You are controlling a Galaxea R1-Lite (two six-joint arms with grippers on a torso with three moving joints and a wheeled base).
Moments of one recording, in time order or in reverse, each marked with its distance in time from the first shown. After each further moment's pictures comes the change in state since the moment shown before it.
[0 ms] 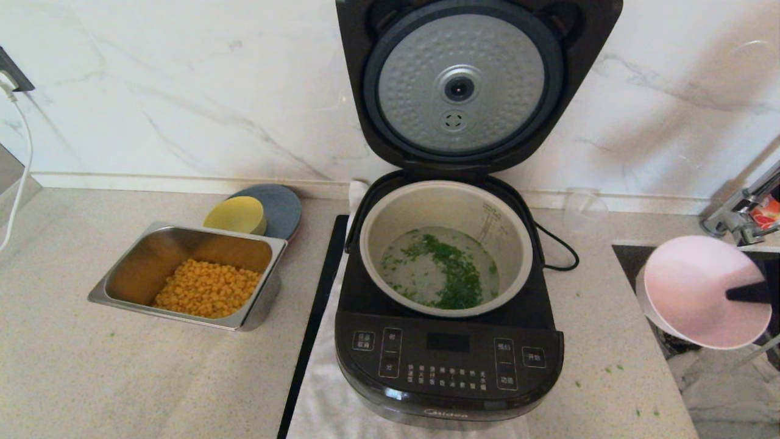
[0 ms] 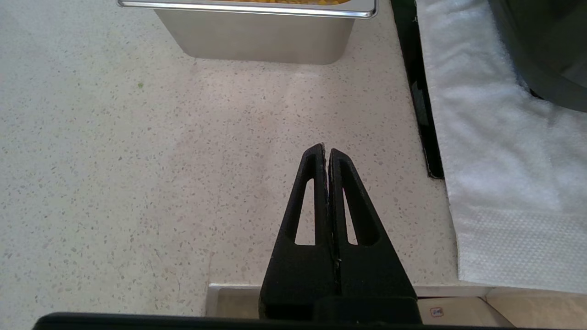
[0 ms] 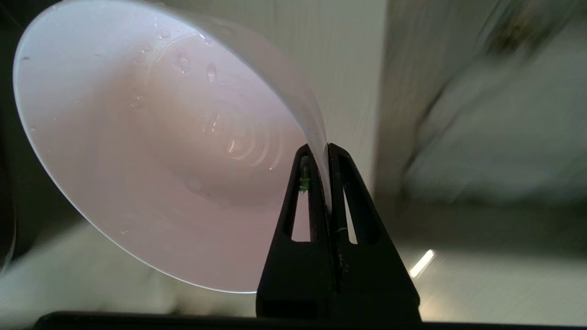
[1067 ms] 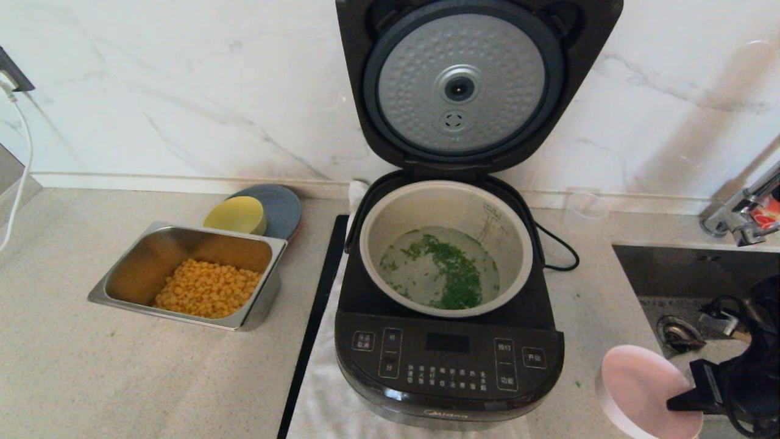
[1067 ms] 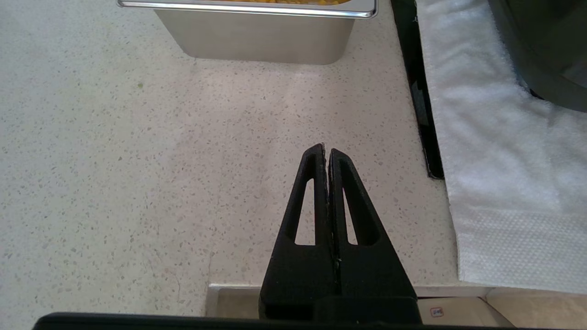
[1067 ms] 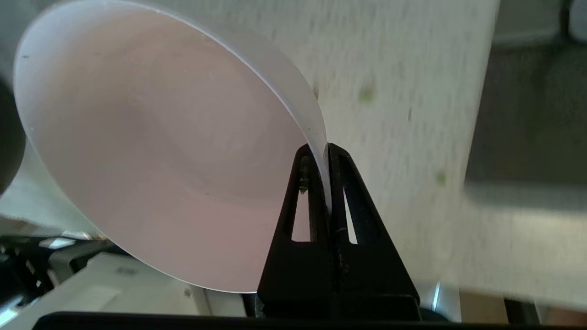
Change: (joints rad) left arm 0.000 0.000 0.000 0.000 0.000 0.000; right arm -0.082 0.299 0.389 -0.257 0.183 0.051
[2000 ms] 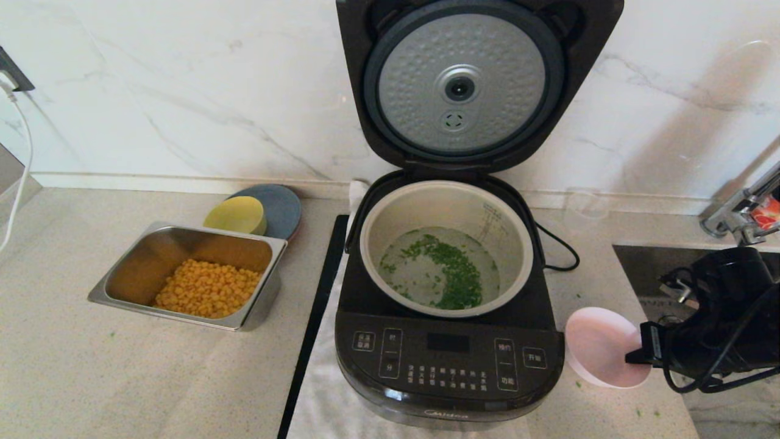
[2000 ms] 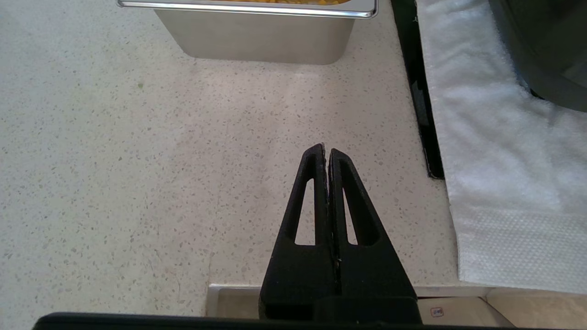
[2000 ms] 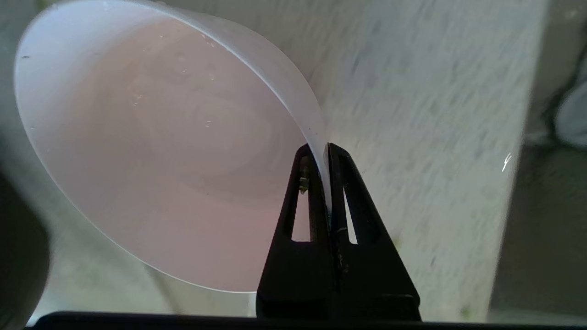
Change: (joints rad) left arm 0.000 0.000 0.000 0.000 0.000 0.000; right arm 0.124 0.146 -0.068 -0.264 -0.105 0.171
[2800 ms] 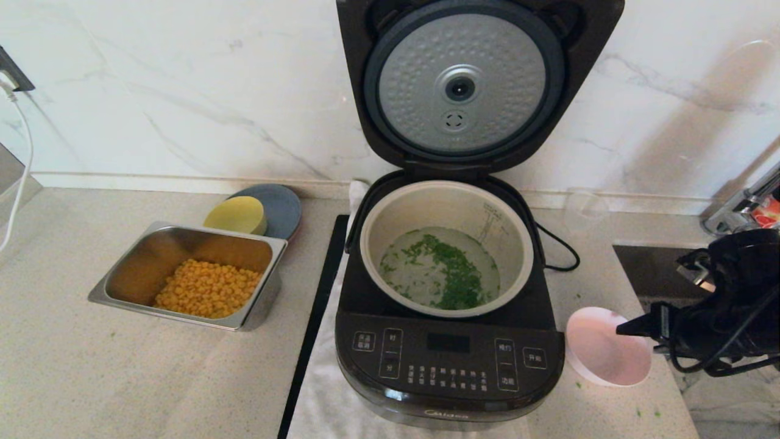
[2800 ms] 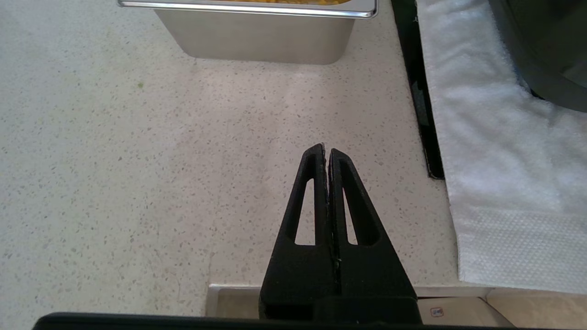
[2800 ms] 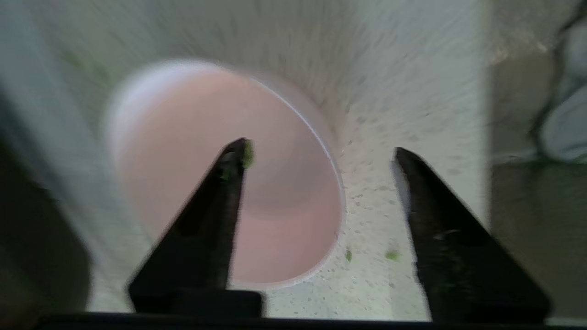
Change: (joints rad) left arm 0.000 0.000 0.000 0.000 0.000 0.000; right arm -0.023 -0.074 -0.042 0.010 -0.021 0.073
